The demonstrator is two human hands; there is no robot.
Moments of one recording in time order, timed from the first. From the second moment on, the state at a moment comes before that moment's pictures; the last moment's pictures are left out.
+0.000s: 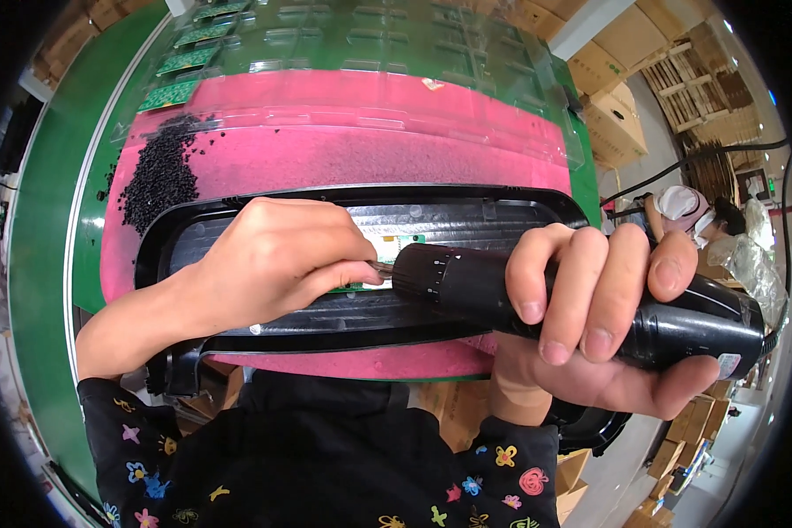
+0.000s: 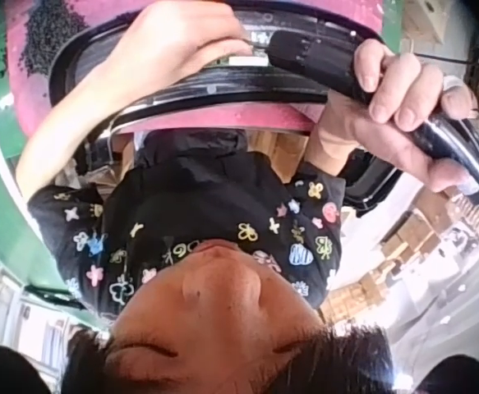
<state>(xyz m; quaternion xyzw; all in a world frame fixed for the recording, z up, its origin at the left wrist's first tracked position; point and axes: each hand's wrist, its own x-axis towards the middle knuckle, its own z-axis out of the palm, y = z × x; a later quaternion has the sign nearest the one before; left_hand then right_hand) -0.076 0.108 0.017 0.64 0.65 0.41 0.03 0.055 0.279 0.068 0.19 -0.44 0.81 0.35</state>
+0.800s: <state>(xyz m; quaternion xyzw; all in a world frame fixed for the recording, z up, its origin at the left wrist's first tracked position) -0.067 0.109 0.024 0.66 0.66 0.37 -0.03 0.057 0.275 0.054 0.23 -0.52 0.77 0.31</state>
